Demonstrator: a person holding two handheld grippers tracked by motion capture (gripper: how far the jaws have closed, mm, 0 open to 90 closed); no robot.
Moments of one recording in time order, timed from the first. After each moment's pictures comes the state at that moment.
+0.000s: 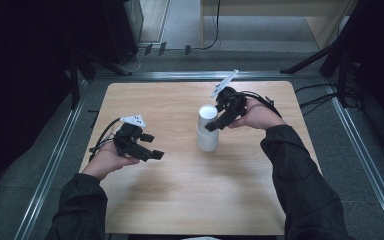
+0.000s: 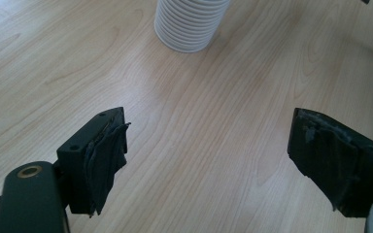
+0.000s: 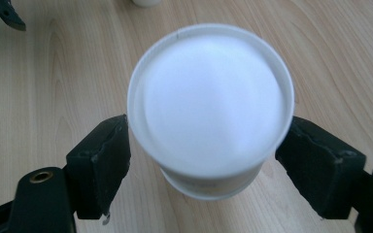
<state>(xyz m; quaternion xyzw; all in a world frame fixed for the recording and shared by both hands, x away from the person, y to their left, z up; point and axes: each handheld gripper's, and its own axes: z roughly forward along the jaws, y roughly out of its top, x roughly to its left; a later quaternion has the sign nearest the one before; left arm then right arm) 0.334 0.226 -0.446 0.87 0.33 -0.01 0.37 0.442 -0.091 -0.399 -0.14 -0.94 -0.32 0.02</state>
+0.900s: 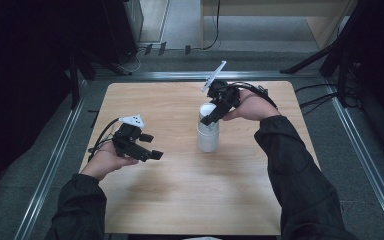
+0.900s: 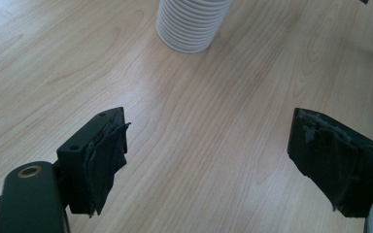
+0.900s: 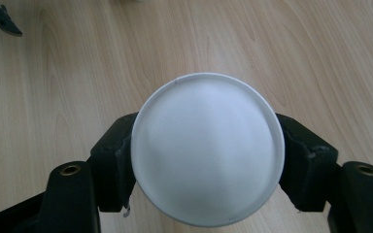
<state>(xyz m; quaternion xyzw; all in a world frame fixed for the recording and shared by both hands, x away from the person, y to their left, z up) 0.333 0.228 -0.444 0.87 0.33 0.00 0.37 0.444 -0.070 -0.372 -0.14 -0.95 -0.27 0.00</state>
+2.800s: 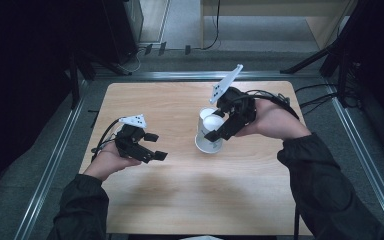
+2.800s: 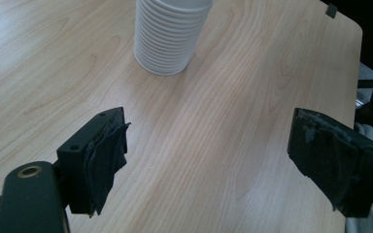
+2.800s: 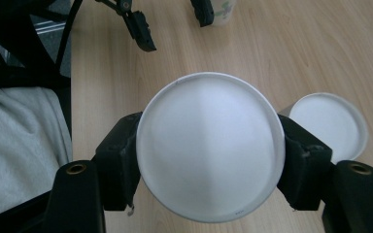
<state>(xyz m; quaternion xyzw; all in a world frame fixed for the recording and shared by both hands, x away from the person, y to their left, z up) 0.325 0.216 -0.435 0.86 0.30 -0.01 0.41 0.356 -0.091 -0.317 -0.08 -0.95 -0.31 0.01</state>
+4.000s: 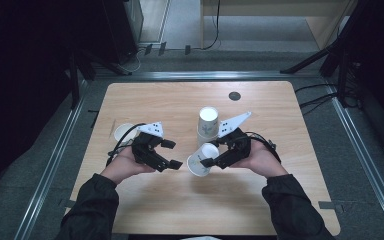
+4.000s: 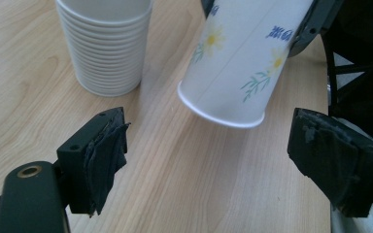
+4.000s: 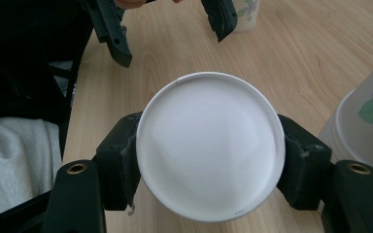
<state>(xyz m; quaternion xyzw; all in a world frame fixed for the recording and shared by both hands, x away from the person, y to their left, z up) 0.319 0.173 -0.448 0.88 0.23 -0.04 0.42 0.343 -0.109 -0.445 -0.11 -0.89 -0.44 0.06</state>
